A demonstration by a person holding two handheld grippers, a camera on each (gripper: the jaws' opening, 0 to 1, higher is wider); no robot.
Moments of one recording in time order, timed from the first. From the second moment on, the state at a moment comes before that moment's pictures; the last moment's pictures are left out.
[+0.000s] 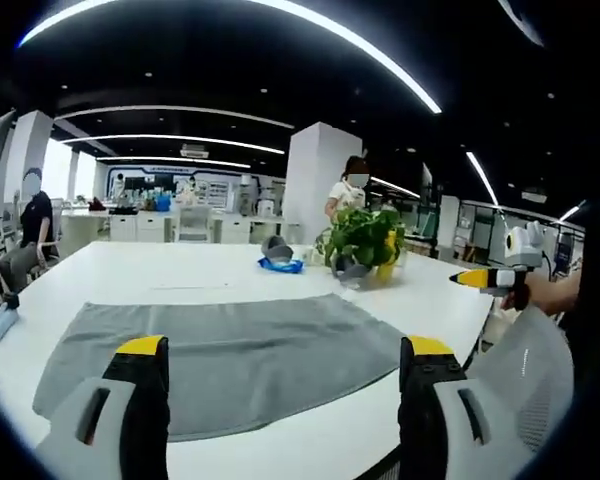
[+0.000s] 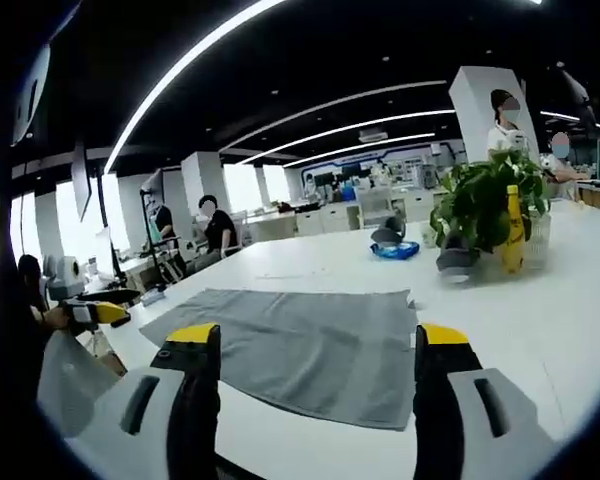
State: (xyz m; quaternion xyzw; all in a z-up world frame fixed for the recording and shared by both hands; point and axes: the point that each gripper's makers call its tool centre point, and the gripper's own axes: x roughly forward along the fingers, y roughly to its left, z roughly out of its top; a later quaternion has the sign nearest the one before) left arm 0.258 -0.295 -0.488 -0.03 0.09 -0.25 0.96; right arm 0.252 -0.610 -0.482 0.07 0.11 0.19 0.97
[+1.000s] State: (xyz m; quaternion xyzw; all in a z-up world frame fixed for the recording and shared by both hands) left arm 0.256 -0.298 -0.499 -0.02 0.13 -0.24 0.96; right arm 0.243 -0.592 -0.486 0.06 0.12 0.25 0.96
